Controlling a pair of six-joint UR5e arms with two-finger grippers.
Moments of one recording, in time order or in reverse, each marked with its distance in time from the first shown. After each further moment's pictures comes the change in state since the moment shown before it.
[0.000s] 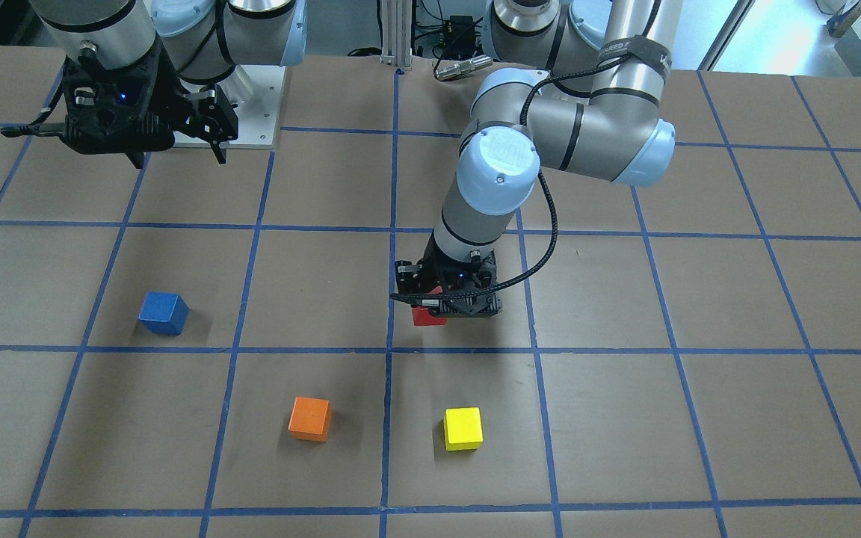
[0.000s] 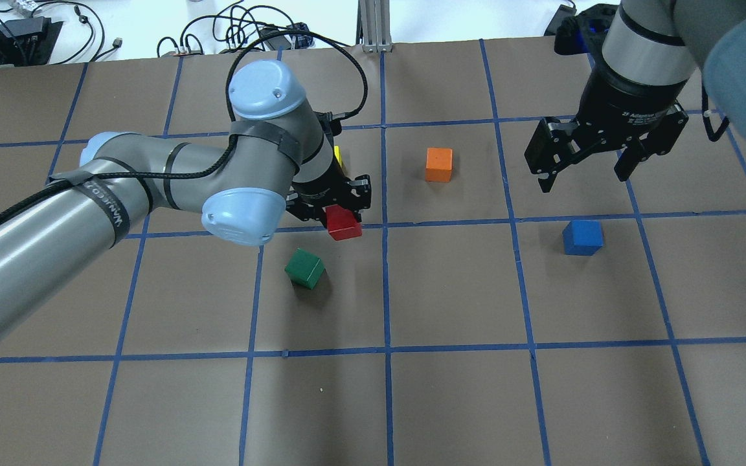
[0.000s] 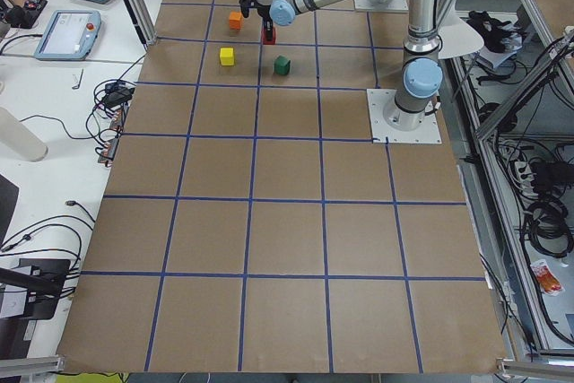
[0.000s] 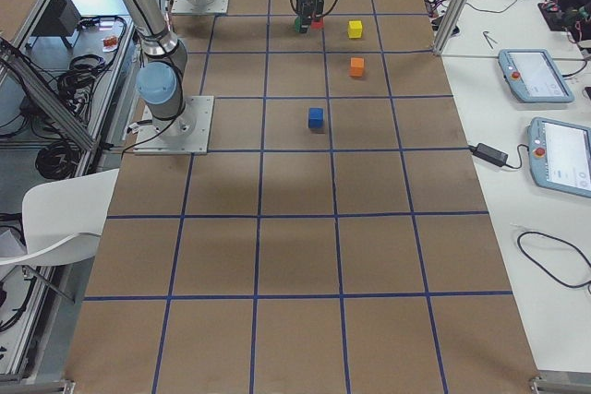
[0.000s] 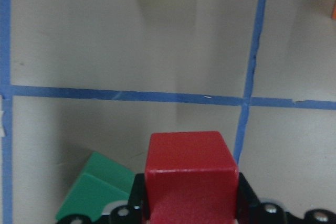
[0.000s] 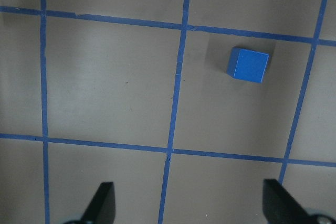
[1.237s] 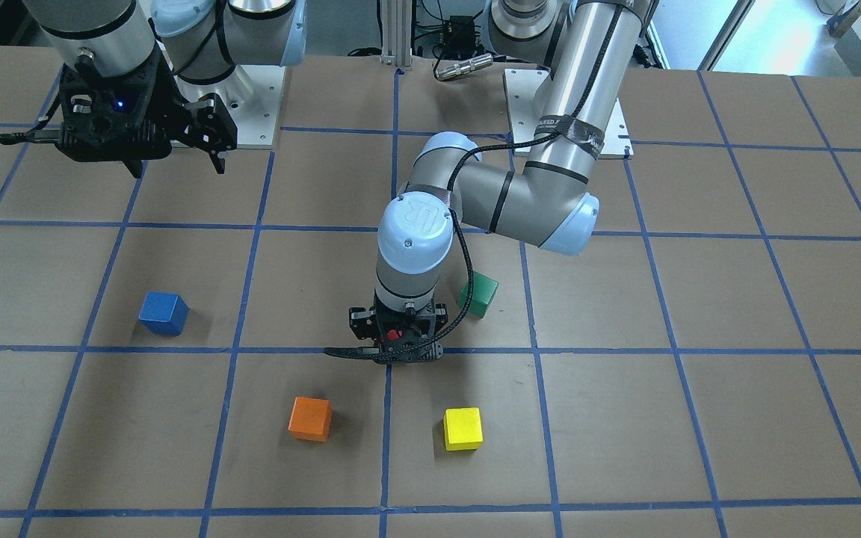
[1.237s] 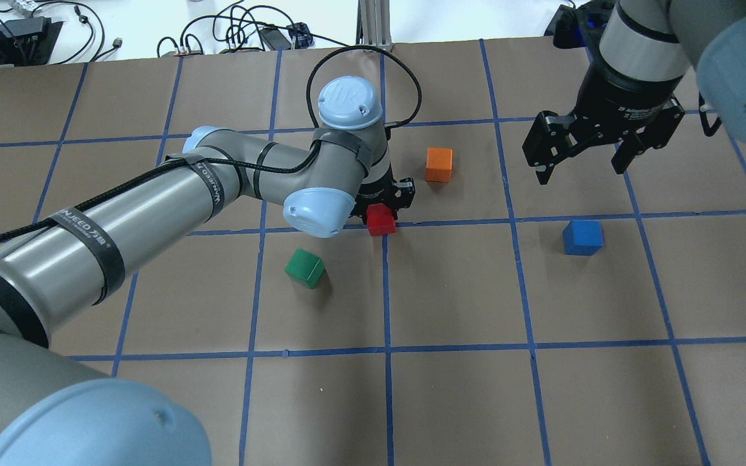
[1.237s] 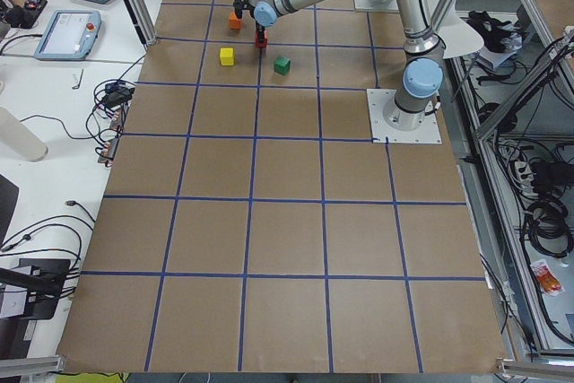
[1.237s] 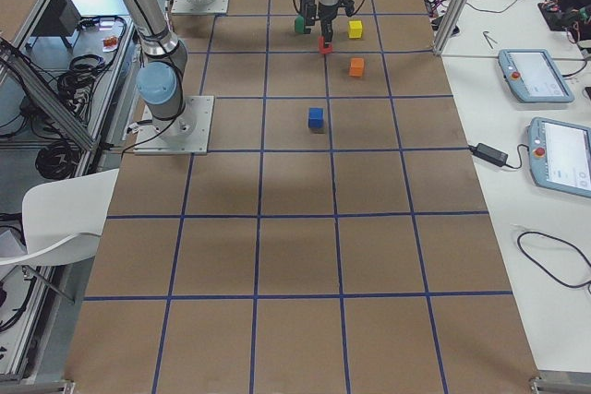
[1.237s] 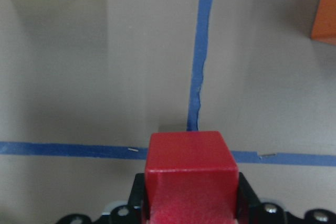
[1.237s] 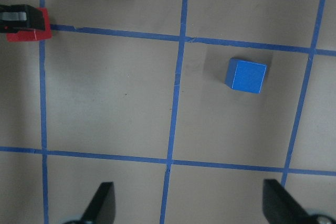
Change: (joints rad) left arm -0.090 -0.198 0.131 0.063 0.090 -0.073; right arm 0.000 0.014 0.002 -0.043 -0.002 0.015
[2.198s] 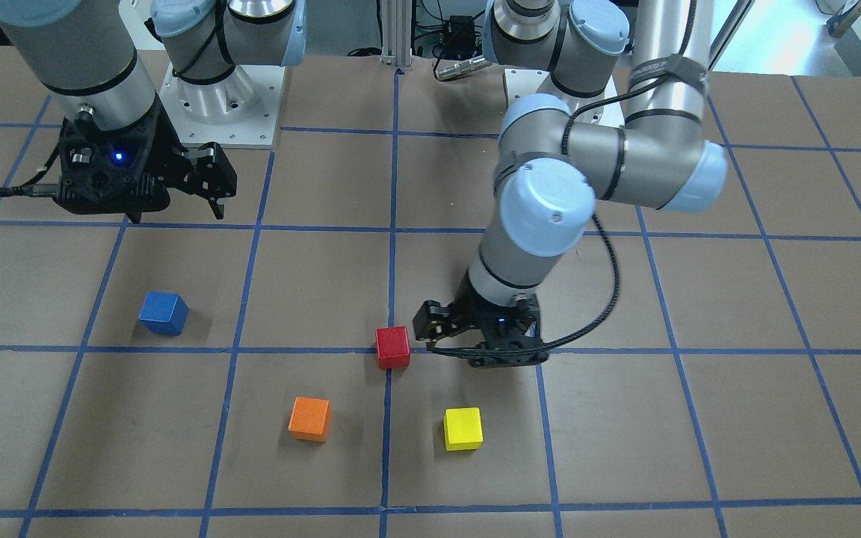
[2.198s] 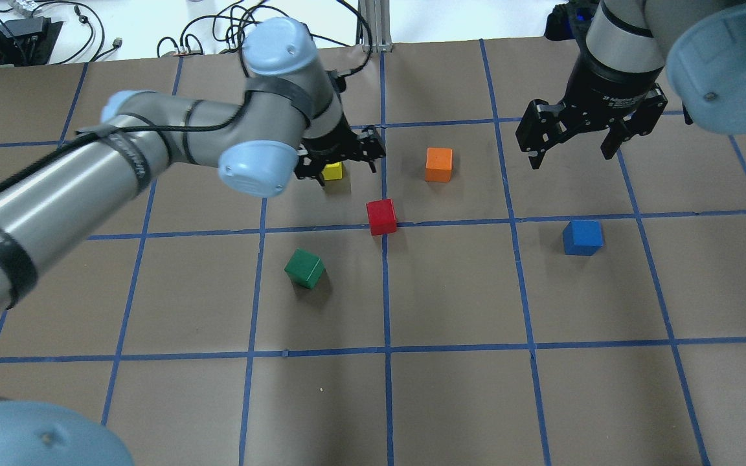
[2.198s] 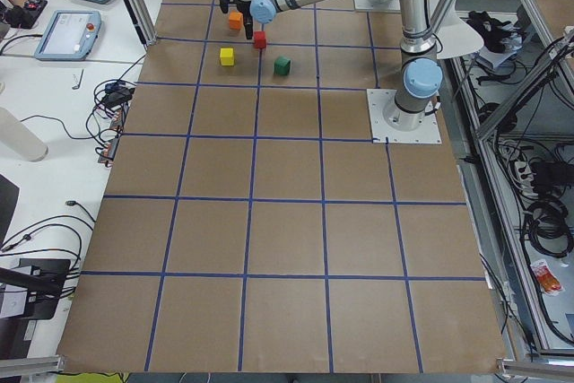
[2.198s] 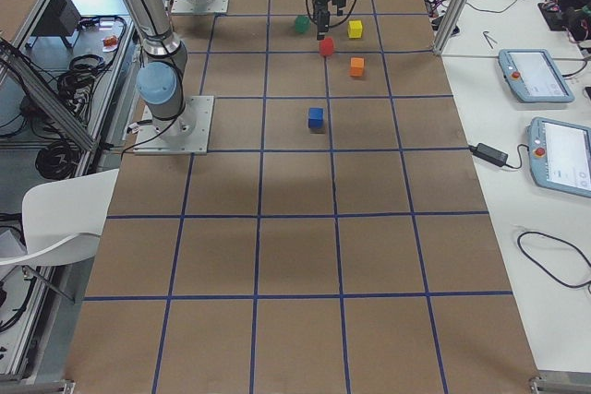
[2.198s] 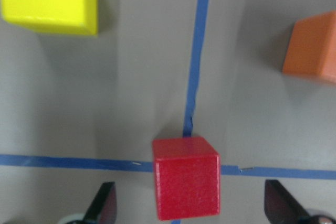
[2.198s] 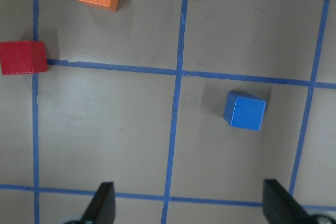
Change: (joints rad) left arm 0.216 0.173 0.029 -0.174 -0.072 0.177; right arm 0.003 0.093 -0.011 -0.137 -0.001 0.002
